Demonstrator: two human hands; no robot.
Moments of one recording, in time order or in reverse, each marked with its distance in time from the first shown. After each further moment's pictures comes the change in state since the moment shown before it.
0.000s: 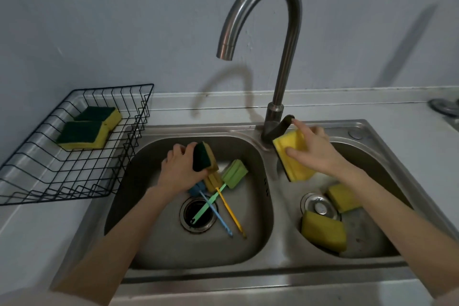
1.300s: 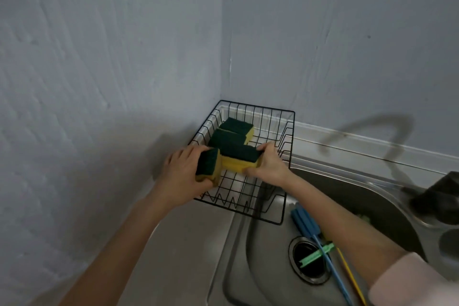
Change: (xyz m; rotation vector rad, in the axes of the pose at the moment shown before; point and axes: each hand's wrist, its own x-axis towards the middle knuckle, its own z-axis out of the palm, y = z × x) left_hand -0.084 -0.245 -0.149 -0.020 0.289 -0.099; right_hand 0.045 -0.340 0.194 0.323 -0.359 -0.355
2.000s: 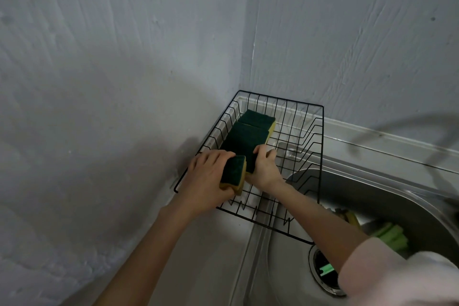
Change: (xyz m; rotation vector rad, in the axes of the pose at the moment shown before) left_hand 0.015 -0.016 0.027 -0.019 -0.087 0.015; right_hand 0.054 0.009 0.073 -0.172 0.013 0.046
